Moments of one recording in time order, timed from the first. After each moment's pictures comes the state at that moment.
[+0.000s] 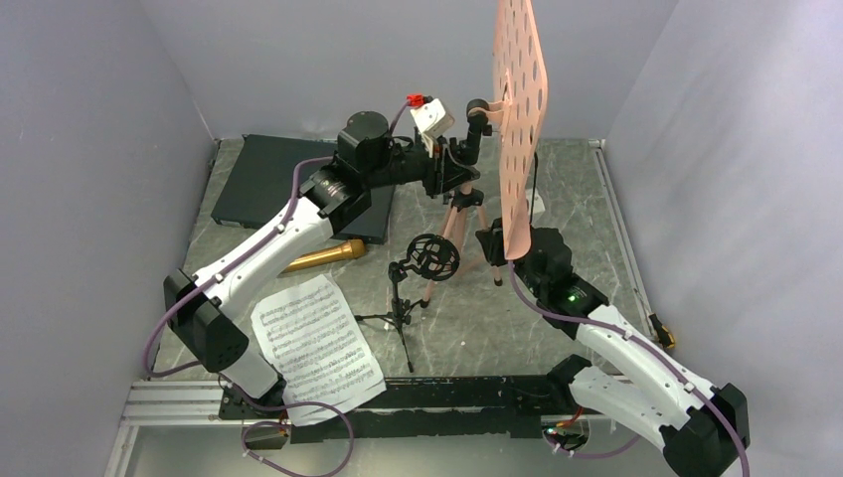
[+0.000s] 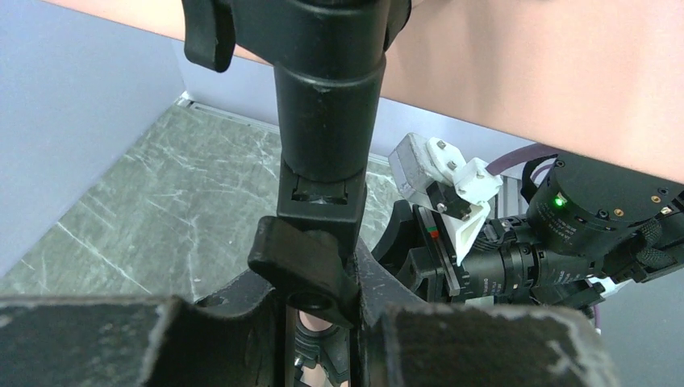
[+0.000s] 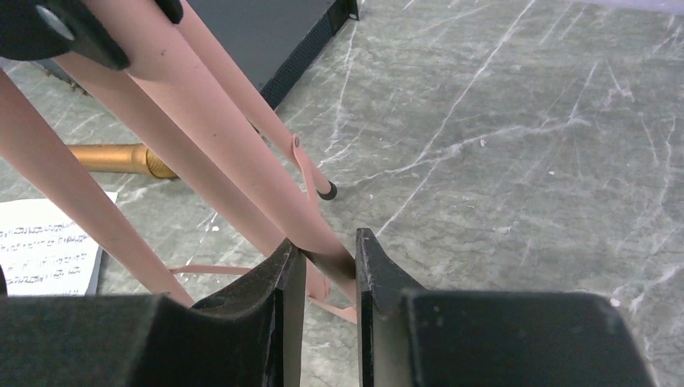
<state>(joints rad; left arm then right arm) -0.73 1.57 1.62 -0.03 0.57 -0.11 0.58 0.87 0.61 0.01 0.17 0.20</state>
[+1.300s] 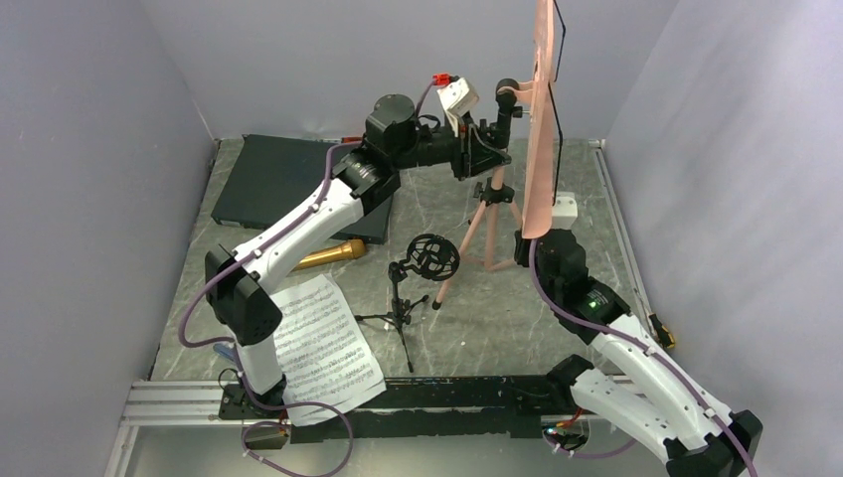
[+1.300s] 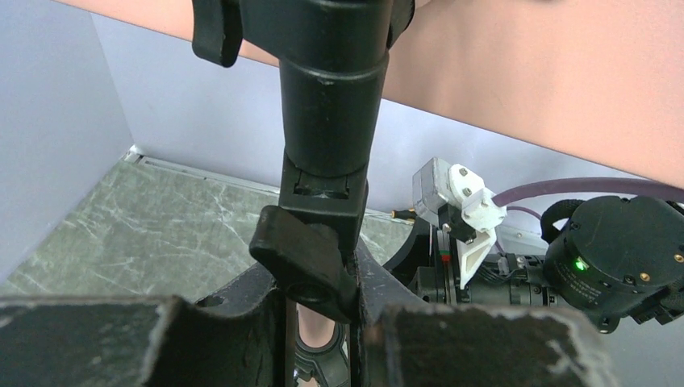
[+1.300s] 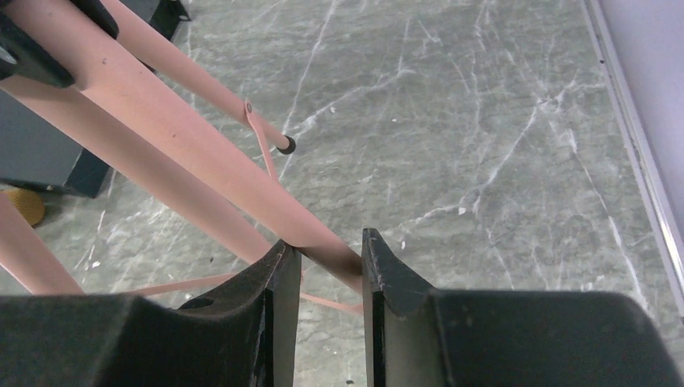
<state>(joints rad) -0.75 1.77 1.84 0.07 0.64 -0.24 0.57 0.75 0.71 -0.30 0.51 0.24</state>
